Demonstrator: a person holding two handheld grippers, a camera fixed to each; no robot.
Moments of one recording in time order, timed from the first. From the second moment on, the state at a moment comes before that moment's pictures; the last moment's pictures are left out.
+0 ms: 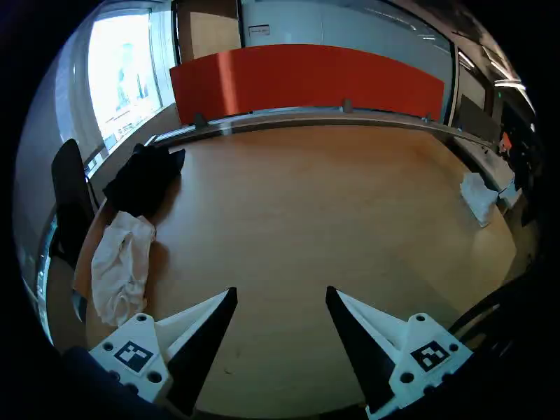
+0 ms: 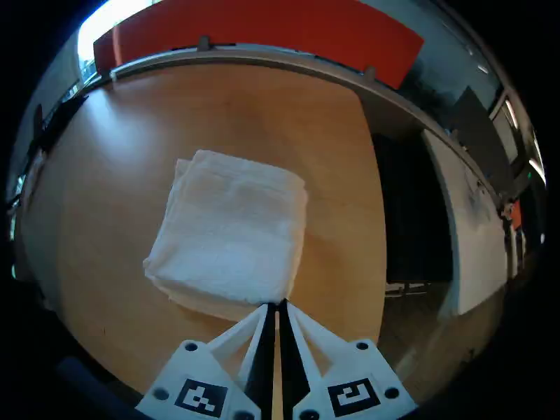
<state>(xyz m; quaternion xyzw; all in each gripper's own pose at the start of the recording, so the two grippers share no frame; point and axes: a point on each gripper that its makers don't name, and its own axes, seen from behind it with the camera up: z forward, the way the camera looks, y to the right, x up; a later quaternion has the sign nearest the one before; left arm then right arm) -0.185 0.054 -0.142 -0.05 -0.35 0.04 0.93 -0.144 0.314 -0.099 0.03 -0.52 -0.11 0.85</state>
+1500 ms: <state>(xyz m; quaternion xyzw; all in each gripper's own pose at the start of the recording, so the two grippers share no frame) -0.180 0.042 -0.126 -0.05 -0.33 0.01 0.94 -0.116 0.259 -0.093 -0.01 -0.43 -0.05 0.90</state>
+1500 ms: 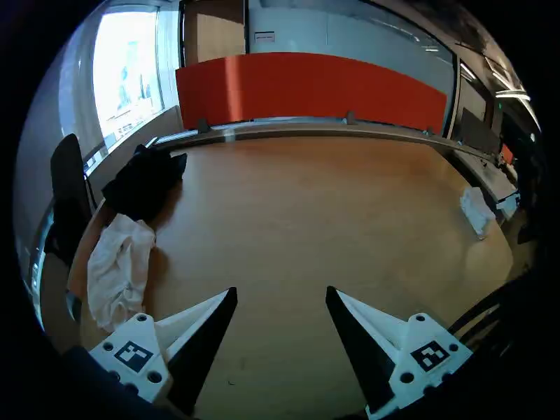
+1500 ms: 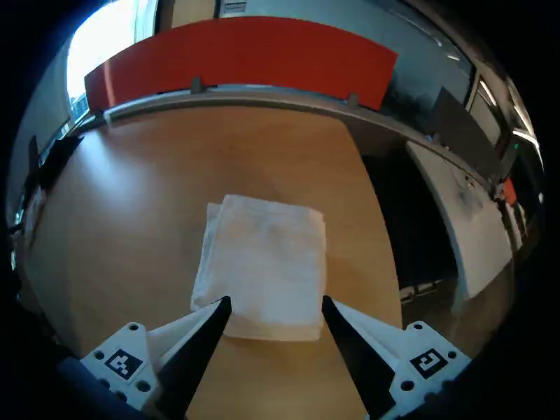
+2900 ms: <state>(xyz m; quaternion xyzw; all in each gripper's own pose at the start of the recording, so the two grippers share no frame) -0.132 0.040 -0.068 -0.04 -0.24 0.00 0.97 0.059 0.179 -0.033 -0.06 -0.07 0.01 1.00</state>
